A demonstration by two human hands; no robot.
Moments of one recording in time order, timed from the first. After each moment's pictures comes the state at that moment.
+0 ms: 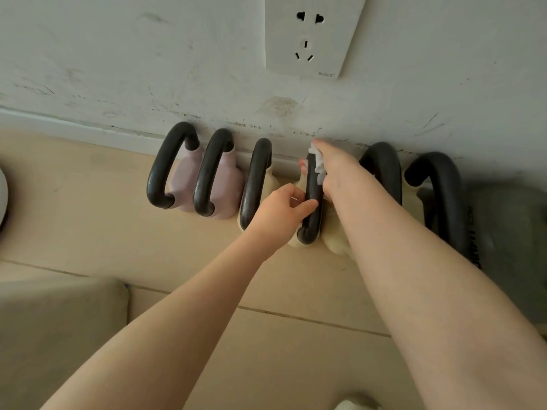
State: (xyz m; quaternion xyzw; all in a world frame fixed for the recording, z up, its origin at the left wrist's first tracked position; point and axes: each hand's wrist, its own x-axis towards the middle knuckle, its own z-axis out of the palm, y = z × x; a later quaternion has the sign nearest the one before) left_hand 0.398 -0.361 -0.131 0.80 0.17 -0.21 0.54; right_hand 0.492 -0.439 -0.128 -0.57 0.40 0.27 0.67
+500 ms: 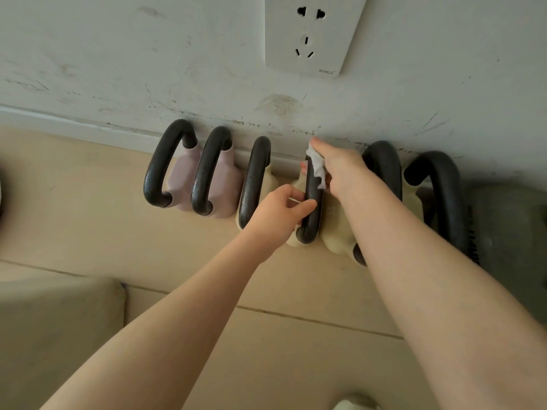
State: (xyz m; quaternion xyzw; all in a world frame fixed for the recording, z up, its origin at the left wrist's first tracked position) left_hand 0.396 -0.358 -0.137 0.76 0.18 -0.22 0.59; right_hand 0.493 -0.452 -0.132 -0.65 0.34 0.25 0.63
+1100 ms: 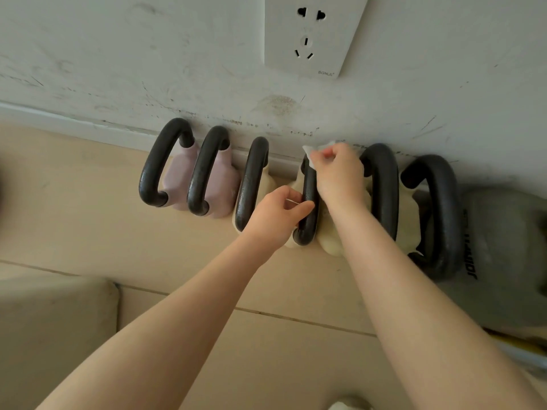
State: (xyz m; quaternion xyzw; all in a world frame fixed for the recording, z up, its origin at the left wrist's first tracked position) left_hand 0.395 -0.361 -0.136 0.76 0.19 -0.20 0.59; right_hand 0.464 -0.456 -0.137 -0.91 0.12 0.05 0.39
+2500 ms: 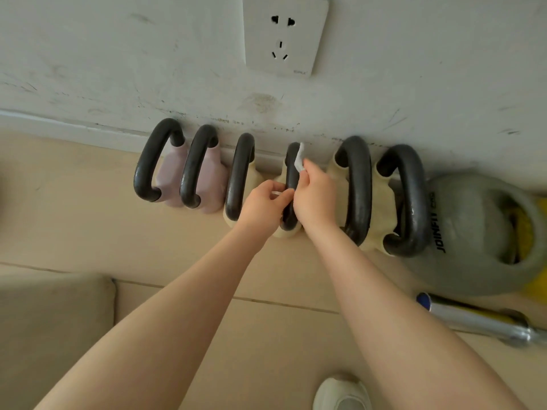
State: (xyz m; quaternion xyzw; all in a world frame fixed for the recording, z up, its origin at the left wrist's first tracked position) left_hand 0.385 -0.372 -0.129 0.74 0.23 -0.17 0.61; right_hand 0.412 -0.453 -0.136 -0.90 0.12 0.04 0.41
